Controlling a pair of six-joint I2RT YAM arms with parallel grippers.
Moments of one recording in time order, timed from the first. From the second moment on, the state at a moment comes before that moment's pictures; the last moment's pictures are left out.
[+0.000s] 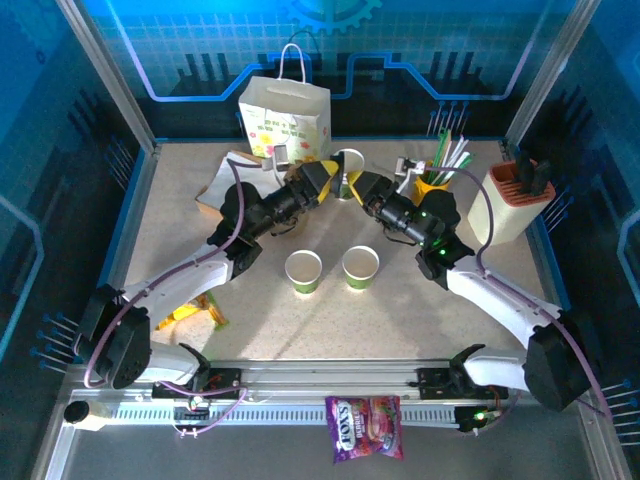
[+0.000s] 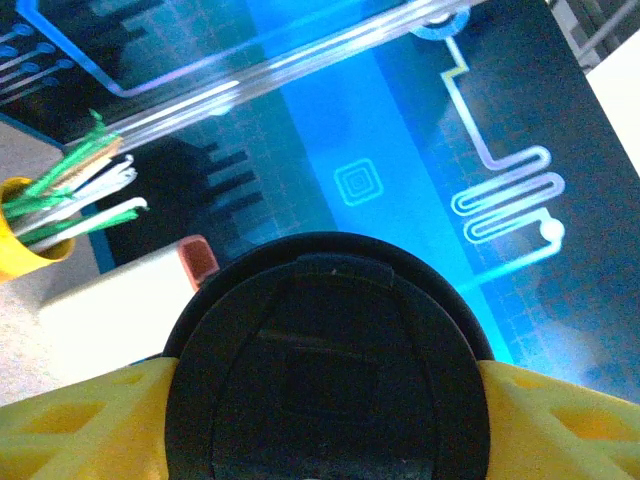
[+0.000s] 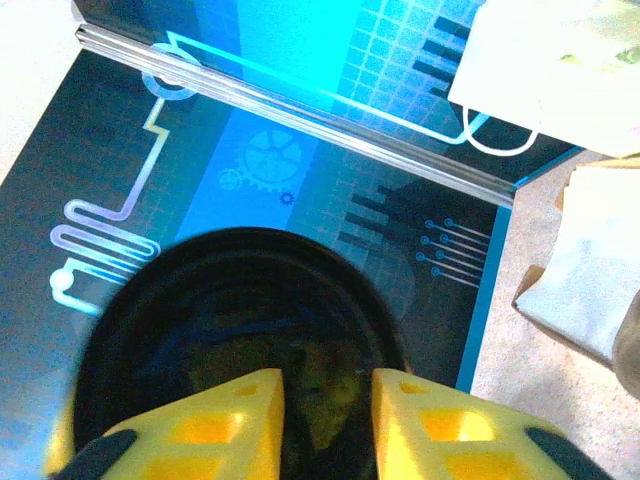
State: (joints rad) left arm -0.54 1.38 0.91 0.68 0.37 -1.29; right arm 0.49 1.23 0.81 0.57 -0.35 1.26
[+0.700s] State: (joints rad) left arm -0.55 0.96 0.65 -0.08 0.11 -0.72; right arm 0.39 0.92 0.79 -0.04 -0.23 0.75
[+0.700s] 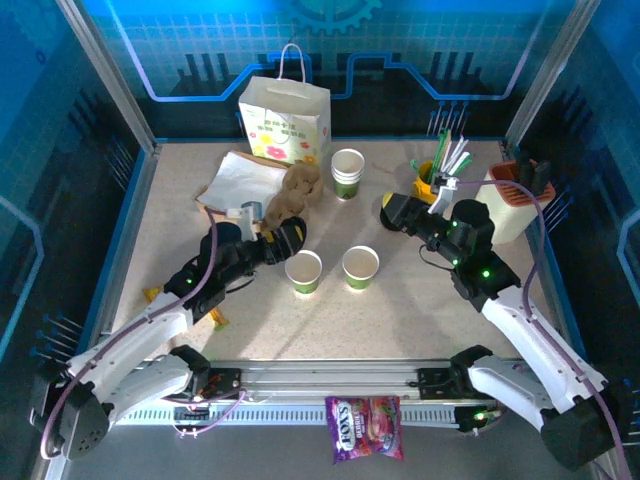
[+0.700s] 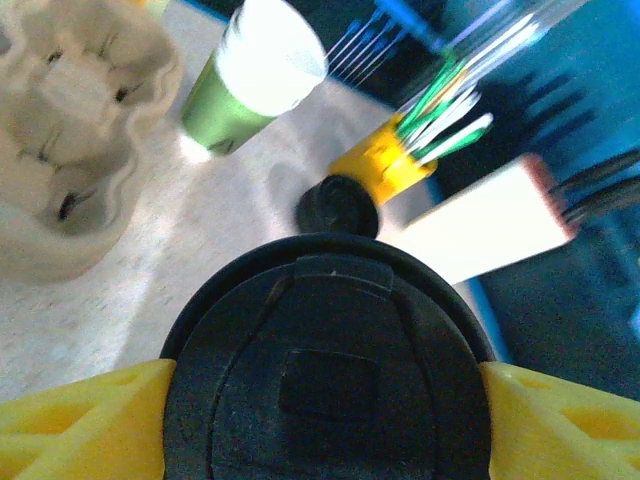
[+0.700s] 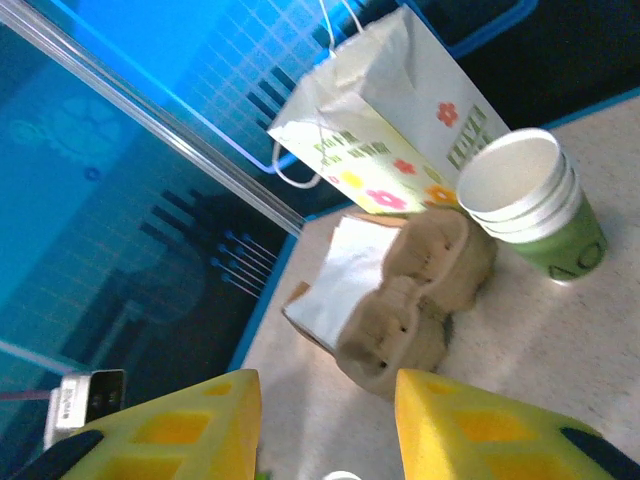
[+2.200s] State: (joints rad) left arm -0.47 0.99 0.68 -0.41 -0.02 -0.54; right arm 0.58 1.22 0.94 -0.28 -0.19 0.43
